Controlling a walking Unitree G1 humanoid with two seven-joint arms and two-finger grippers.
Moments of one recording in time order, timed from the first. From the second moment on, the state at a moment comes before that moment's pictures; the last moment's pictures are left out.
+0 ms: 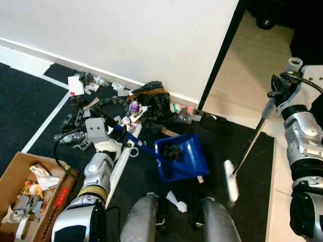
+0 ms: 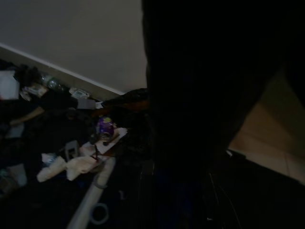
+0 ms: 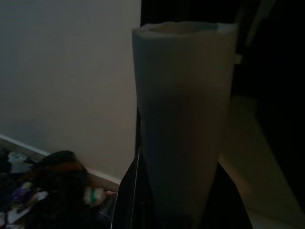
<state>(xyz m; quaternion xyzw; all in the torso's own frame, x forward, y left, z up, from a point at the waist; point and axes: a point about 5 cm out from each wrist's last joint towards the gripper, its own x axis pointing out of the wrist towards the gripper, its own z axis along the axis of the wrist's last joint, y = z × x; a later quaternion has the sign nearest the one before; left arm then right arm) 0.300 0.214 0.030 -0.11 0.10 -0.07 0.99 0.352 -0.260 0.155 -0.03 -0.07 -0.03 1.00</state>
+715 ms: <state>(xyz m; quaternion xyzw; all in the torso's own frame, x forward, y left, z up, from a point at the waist) 0.282 0.230 0.014 -0.06 0.15 -0.08 0.98 0.354 -0.251 0.144 -0.06 -0.05 -0.02 1.00</state>
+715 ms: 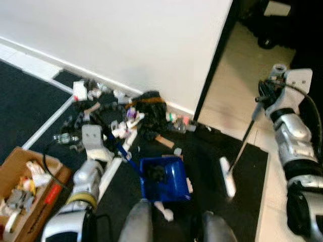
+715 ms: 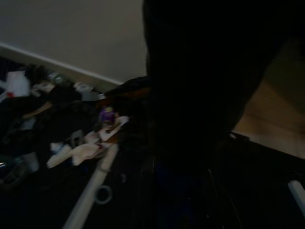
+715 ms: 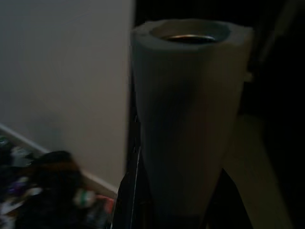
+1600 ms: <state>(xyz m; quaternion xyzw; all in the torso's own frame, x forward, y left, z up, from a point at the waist) 0.295 0.223 0.025 -0.06 0.13 -0.09 0.99 0.365 -0.195 0.126 -0.04 -0.02 0.06 1.00</state>
